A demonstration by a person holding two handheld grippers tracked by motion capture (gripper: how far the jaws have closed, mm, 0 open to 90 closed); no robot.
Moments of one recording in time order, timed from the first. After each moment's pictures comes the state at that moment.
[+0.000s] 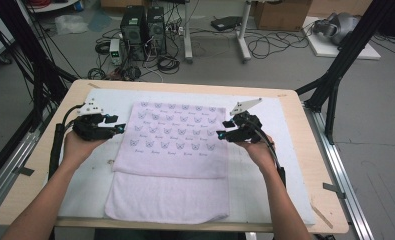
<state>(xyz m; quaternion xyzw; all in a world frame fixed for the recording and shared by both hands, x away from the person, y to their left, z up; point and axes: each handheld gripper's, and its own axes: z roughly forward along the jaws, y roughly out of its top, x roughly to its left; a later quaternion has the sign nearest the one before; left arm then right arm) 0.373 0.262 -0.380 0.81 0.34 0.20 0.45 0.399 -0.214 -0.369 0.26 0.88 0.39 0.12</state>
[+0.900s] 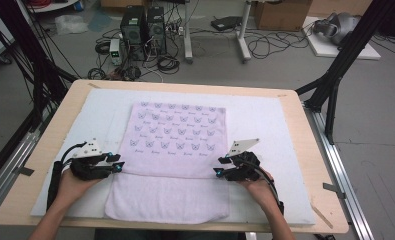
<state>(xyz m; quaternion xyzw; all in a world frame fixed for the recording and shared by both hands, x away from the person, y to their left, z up) 0.306 0.261 -0.437 0.85 0.29 0.14 0.42 0.326 -0.210 -0.429 0.23 0.89 0.38 0.08</state>
